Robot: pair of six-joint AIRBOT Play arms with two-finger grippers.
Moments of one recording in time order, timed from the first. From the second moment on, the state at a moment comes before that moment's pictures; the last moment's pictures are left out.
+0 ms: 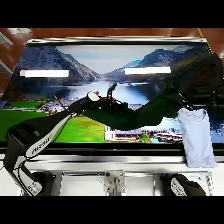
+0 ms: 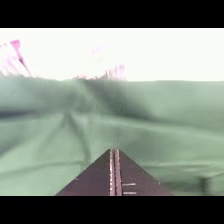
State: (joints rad) left arm -0.57 -1.86 1.43 0.37 -0.78 -1.19; right arm -0.21 -0.98 1.19 -0.78 1.43 1.53
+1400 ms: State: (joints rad) left arm 0.35 -1.11 1.27 0.78 -1.14 -1.20; right arm 0.48 -1.75 1.41 -0.30 0.71 1.35
